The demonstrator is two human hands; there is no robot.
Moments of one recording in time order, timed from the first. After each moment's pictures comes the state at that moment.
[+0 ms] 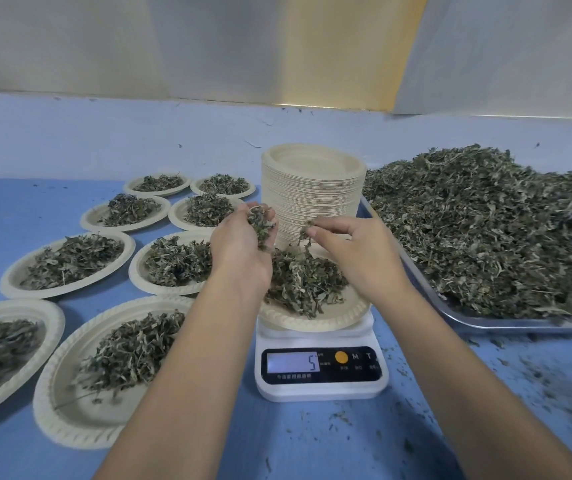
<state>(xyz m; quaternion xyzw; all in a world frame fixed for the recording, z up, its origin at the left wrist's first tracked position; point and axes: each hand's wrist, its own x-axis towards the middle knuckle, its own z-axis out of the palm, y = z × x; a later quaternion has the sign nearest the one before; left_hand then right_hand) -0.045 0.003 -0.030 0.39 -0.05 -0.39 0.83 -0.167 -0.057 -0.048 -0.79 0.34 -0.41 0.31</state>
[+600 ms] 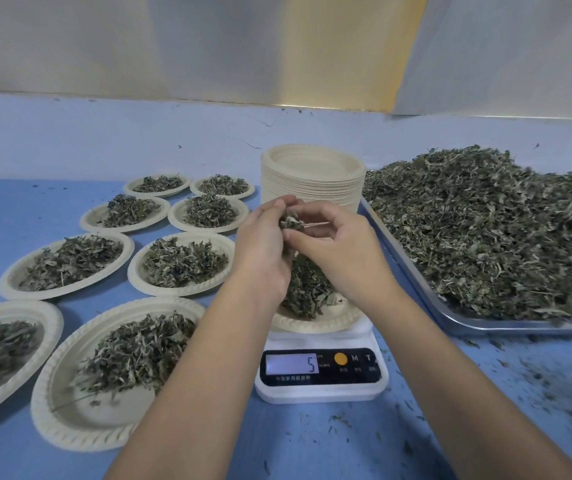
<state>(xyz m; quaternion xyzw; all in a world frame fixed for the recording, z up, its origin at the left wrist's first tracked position) -0.067 0.000 -0.029 0.42 -0.18 -0.40 0.80 -0.155 -0.035 -0.040 -0.76 0.24 -0.44 0.41</state>
